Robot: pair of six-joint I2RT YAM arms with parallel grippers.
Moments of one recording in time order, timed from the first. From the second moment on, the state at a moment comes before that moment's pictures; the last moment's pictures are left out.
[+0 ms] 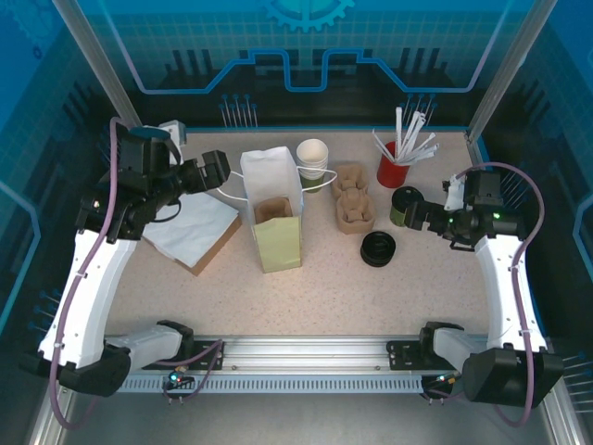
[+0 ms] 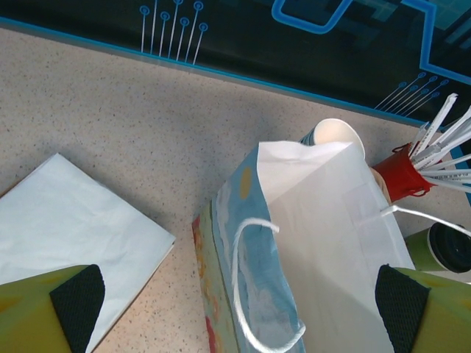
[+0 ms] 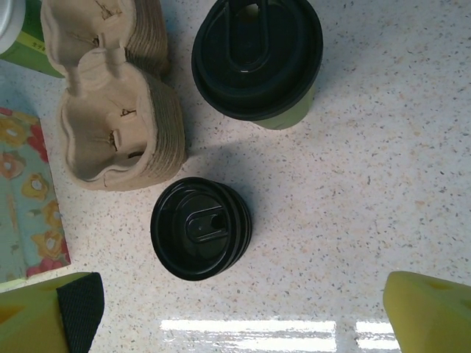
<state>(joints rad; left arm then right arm) -0.25 1.15 1.61 -1.06 -0.04 -0.47 -0.15 1.08 1.11 -1.06 -0.26 0.17</state>
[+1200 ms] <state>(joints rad) -0.25 1.13 1.44 -0.99 0.15 -0.67 -0.12 1.39 1.13 -0.94 -0.30 0.22</state>
